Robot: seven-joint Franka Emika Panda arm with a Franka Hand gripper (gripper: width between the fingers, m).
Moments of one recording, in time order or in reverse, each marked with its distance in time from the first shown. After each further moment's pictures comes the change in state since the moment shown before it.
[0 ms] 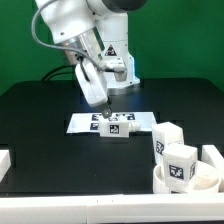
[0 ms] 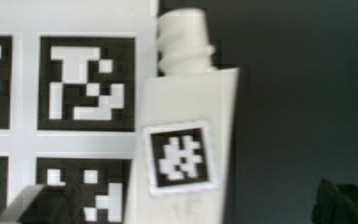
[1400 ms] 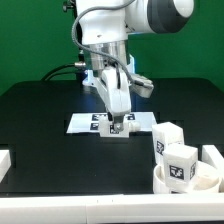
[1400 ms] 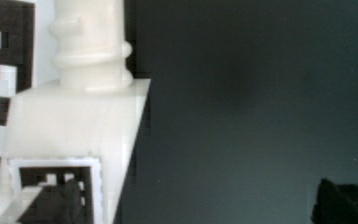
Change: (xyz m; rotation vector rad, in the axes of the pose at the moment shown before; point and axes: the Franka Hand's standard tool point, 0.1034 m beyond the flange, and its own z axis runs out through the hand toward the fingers) arm -0.012 -0.039 0.008 0.068 0.232 -0.142
